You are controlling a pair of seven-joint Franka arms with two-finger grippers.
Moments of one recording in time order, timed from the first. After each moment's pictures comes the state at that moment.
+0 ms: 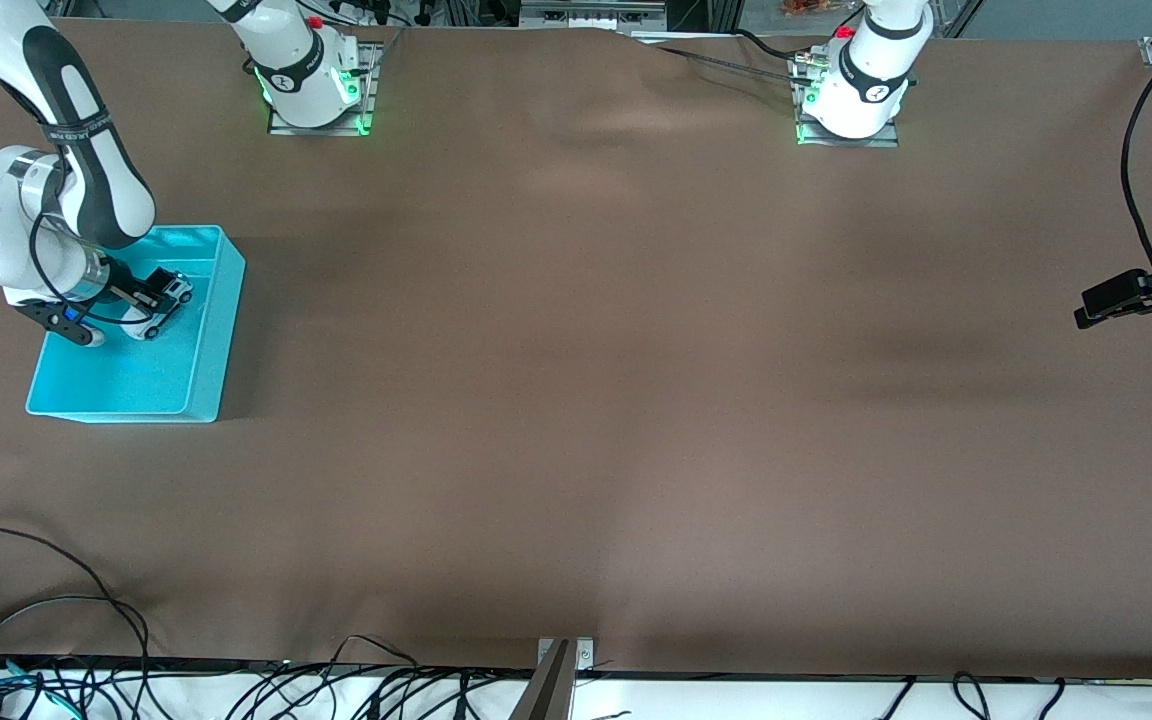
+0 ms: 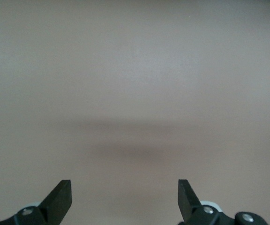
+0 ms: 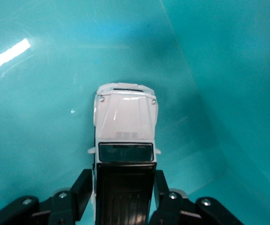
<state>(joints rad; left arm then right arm) 0.38 0.18 -0.29 -1.49 0.06 1.63 0.01 -0.23 0.31 -0.14 -2.28 -0.16 2.40 0.27</state>
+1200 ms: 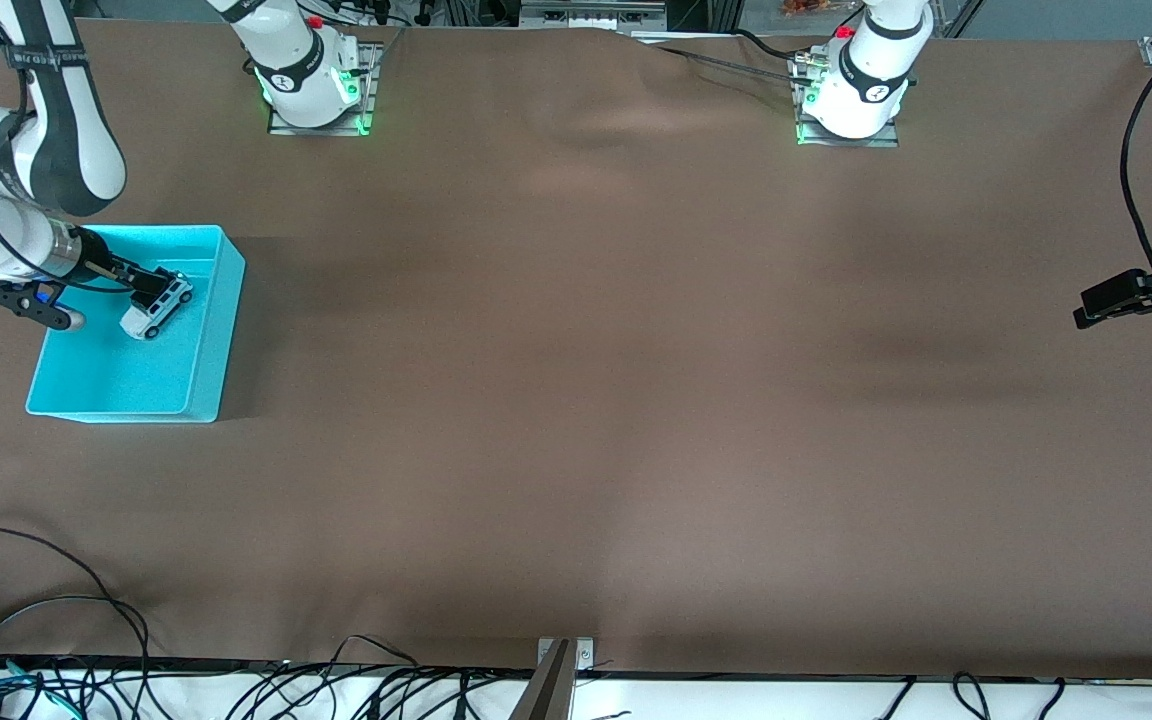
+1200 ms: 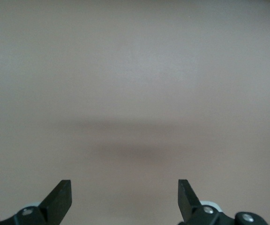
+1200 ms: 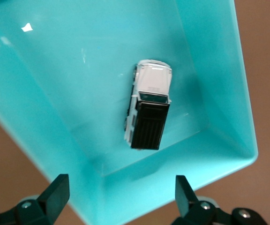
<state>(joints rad) 0.38 0.18 -0.29 -1.49 0.06 1.63 0.01 -0.22 0.09 -0.01 -2.19 -0.16 2.03 0.27</state>
